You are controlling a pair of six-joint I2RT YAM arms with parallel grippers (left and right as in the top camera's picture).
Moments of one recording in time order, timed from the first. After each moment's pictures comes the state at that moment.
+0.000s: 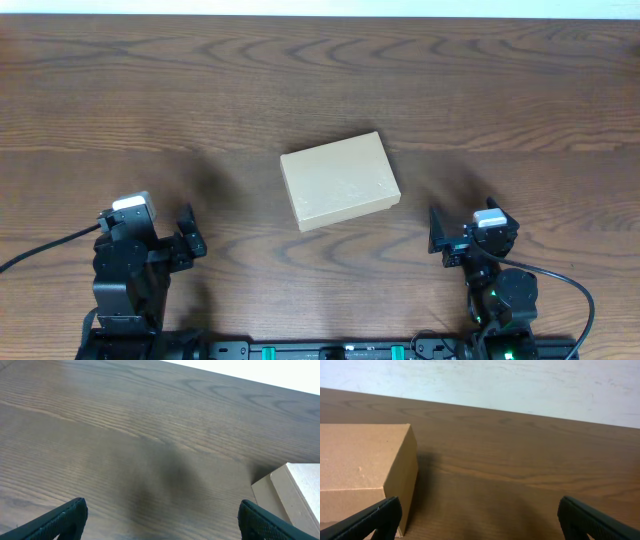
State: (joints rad) left arm -0.04 0.41 0.59 -0.72 -0.15 -0.21; right arm 0.13 0.11 0.01 -0.07 0.00 -0.06
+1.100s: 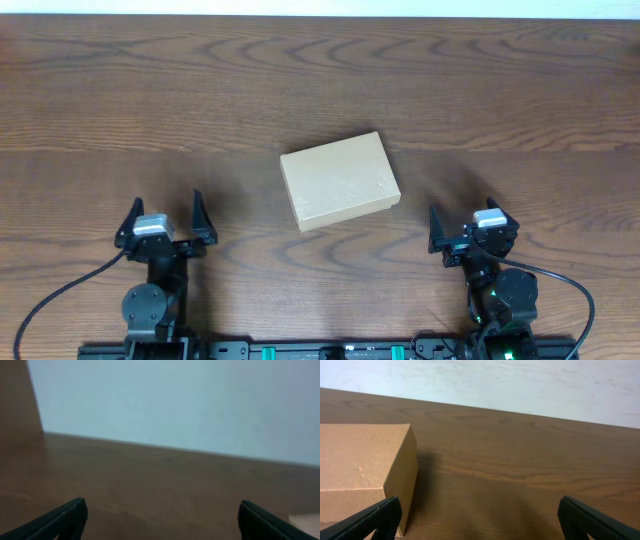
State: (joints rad) left arm -0.04 0.03 0.01 0.02 -0.10 -0.09; right arm 0.13 0.11 0.01 -0.07 0.00 -0.06
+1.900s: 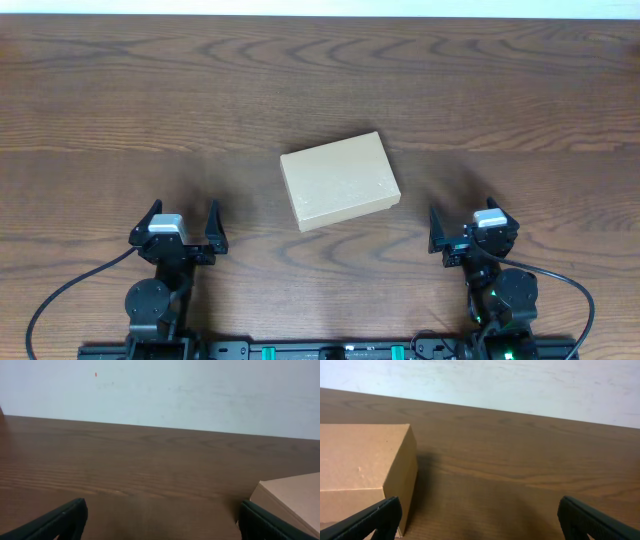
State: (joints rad) left arm -0.04 0.02 0.01 -0.10 0.02 -0.09; right arm 0.13 0.11 0.01 -0.07 0.00 -0.06
